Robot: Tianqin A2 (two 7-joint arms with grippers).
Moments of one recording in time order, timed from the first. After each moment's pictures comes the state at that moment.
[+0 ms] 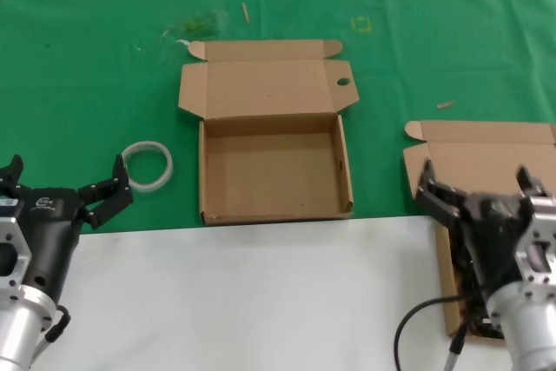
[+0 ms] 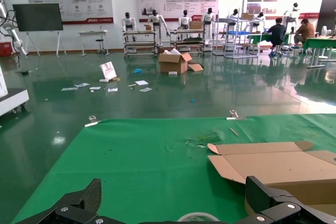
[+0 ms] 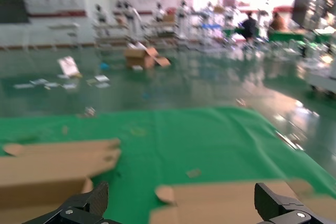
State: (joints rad) left arm 0.00 -0.30 1.60 -1.60 -1.80 0.00 0.00; right arm -0.04 0.17 -1.69 1.63 1.96 0.19 -0.15
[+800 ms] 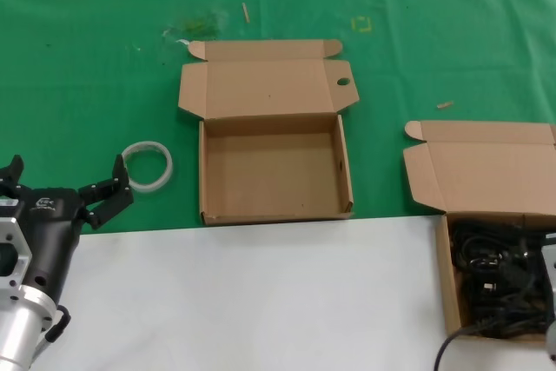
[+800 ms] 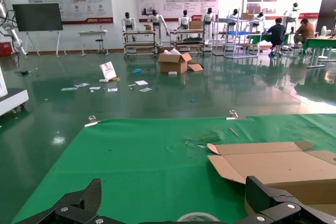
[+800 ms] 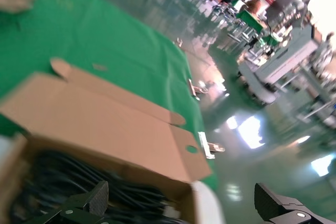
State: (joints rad) left arm 0.00 -0.30 1.60 -1.60 -1.80 0.00 0.00; right arm -0.14 0.17 -1.67 1.80 2.32 0.69 -1.02
